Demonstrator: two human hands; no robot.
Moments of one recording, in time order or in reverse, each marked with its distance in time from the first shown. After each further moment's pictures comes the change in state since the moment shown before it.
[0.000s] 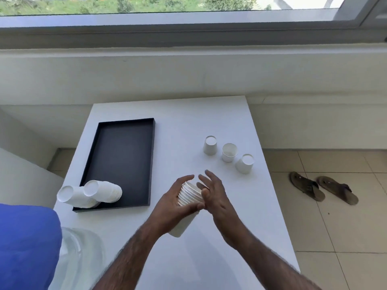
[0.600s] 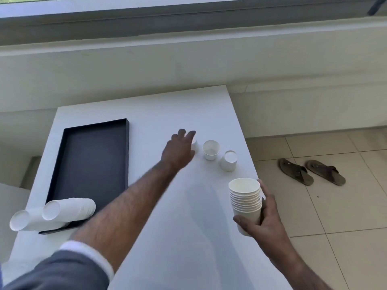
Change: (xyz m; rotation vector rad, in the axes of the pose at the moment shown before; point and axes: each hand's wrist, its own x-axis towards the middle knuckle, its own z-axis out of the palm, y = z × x) left_hand 0.235 0.024 0.045 0.922 0.057 0.119; right_hand -0.047 0.031 -0.131 -0.042 0.392 0.051
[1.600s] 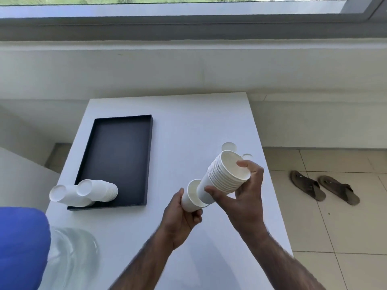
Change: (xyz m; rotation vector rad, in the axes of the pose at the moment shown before) left_hand -0.214 -0.003 0.017 -1.932 -0.156 -0.672; right_hand 0.005 -0.070 0.106 0.015 0.041 -0.441
